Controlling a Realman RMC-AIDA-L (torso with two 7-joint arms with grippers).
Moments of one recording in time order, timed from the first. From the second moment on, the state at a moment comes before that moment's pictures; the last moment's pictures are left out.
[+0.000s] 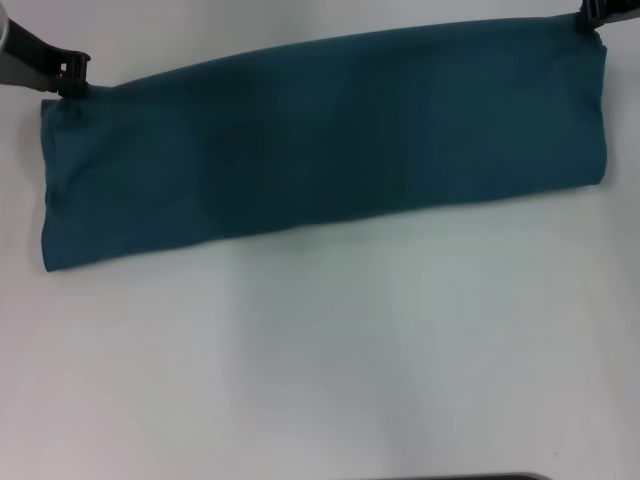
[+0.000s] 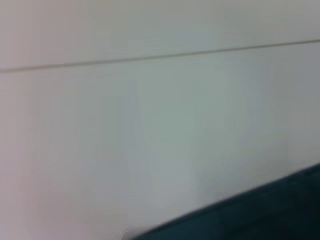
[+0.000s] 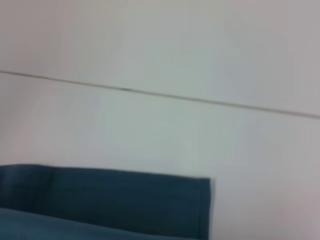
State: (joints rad) left arm -0.89 -2.03 -2.27 -0.83 -0.20 1.20 -2.79; right arm 0.81 2.04 -0.86 -0.99 -2.90 -1.17 2.69
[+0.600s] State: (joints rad) left arm -0.87 -2.07 -2.26 -0.86 -0.17 1.10 -2.79; right arm 0.81 2.08 -1.01 -0.93 -2.93 -0.99 2.74
